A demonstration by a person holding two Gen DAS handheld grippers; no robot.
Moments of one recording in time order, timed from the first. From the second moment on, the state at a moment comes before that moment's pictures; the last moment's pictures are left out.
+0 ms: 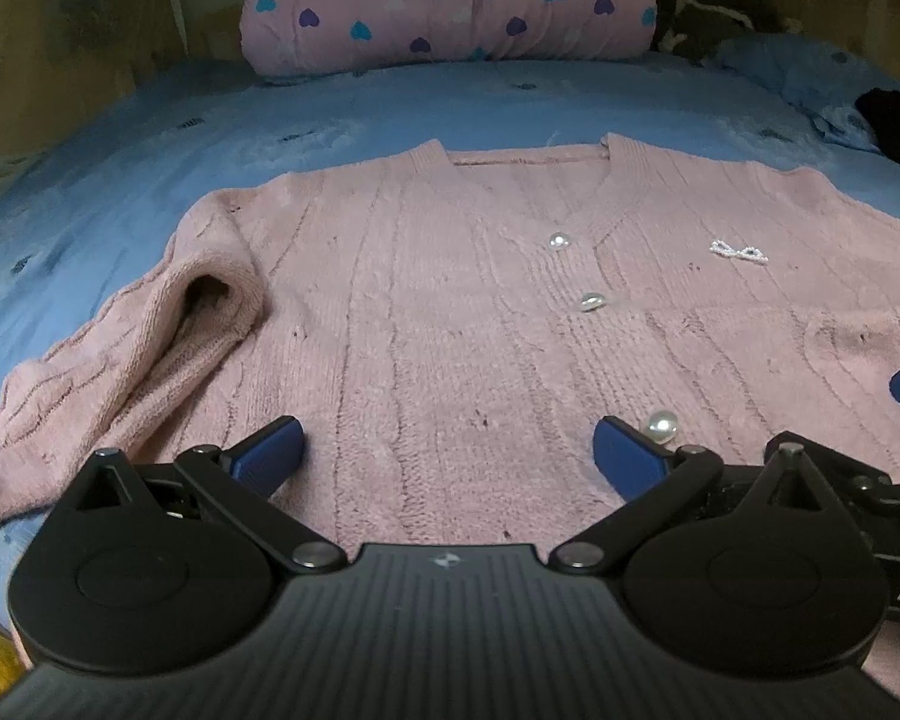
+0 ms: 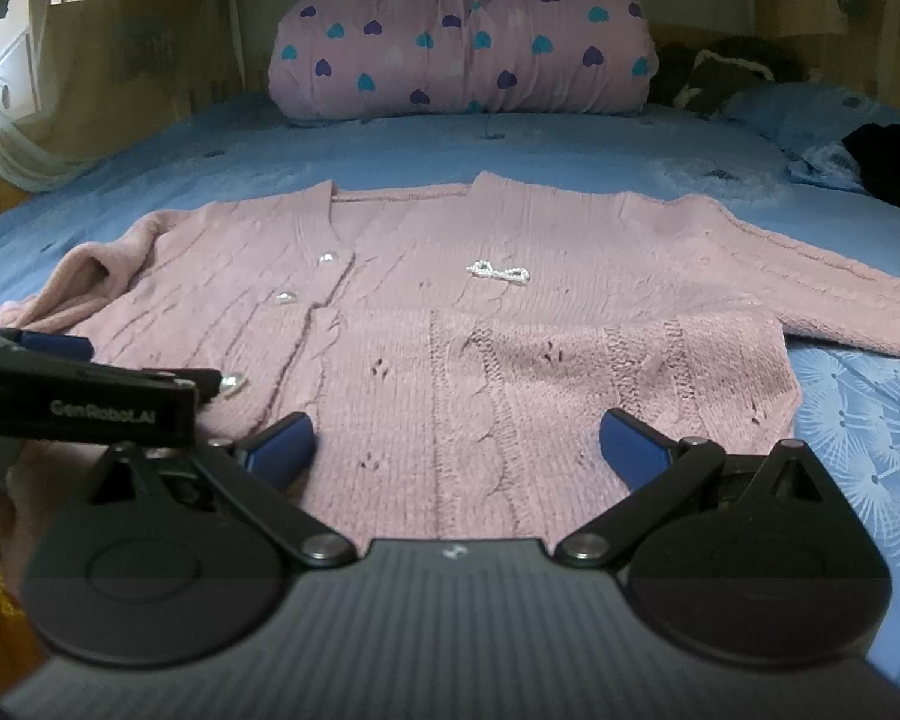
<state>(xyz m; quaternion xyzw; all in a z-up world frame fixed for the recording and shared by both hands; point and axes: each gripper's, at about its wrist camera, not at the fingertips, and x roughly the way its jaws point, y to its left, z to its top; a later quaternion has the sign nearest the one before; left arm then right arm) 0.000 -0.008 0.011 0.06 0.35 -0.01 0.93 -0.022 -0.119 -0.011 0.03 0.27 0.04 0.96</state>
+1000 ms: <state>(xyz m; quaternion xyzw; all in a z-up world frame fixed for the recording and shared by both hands) 0.069 -0.026 0.048 0.04 0.42 -0.05 0.91 0.023 -0.214 0.056 0.07 0.27 -0.02 0.96</state>
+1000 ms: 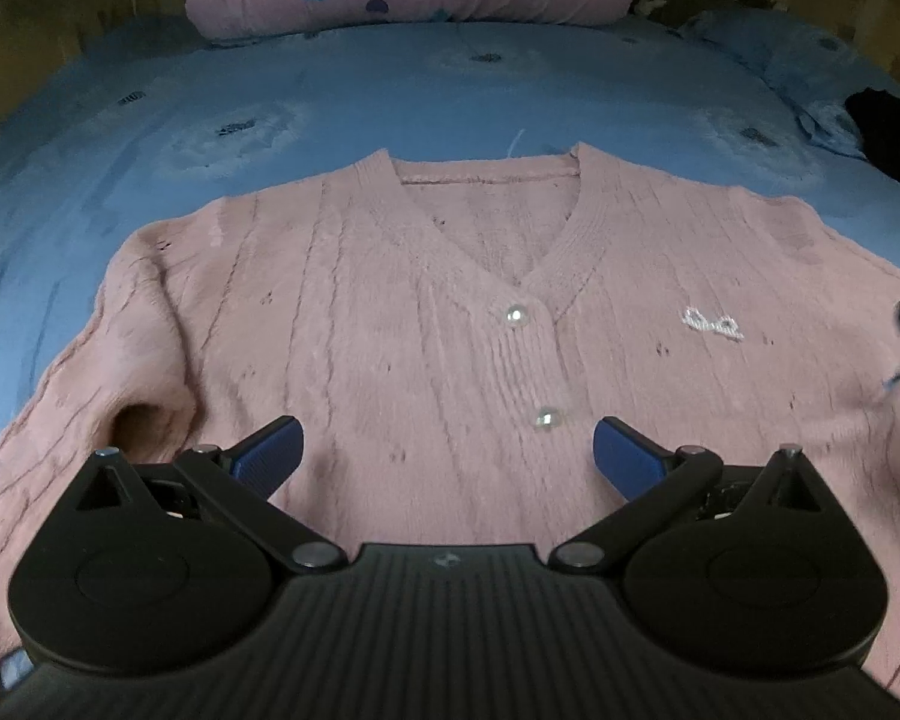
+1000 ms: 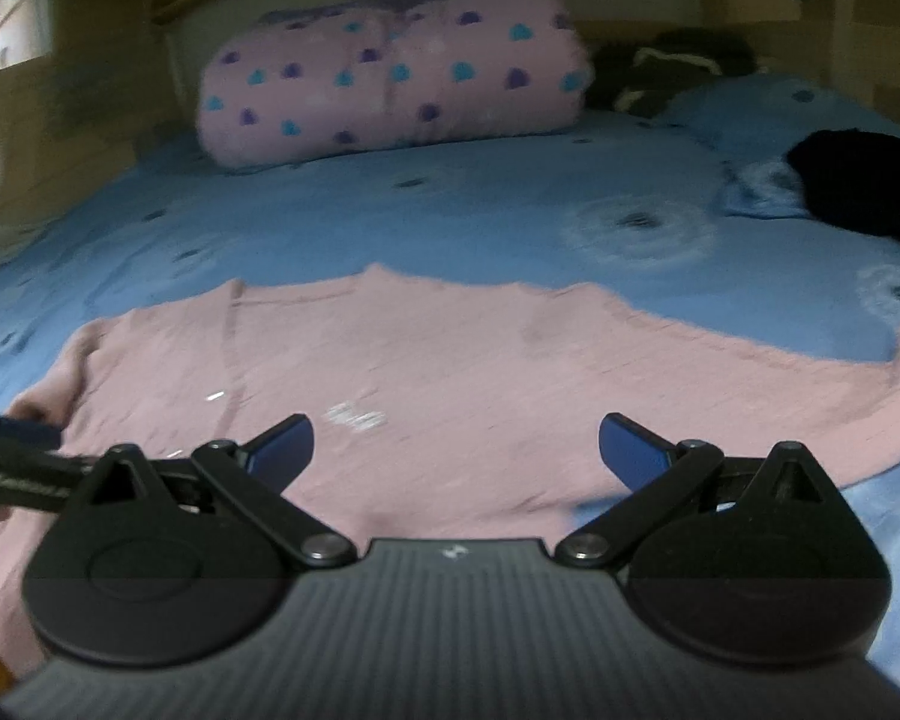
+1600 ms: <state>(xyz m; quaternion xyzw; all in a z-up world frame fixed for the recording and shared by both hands) 0.105 -0.030 0.015 0.04 0.41 -0.07 0.91 0.059 -0.377 0.045 0.05 0.26 -0.23 0.94</state>
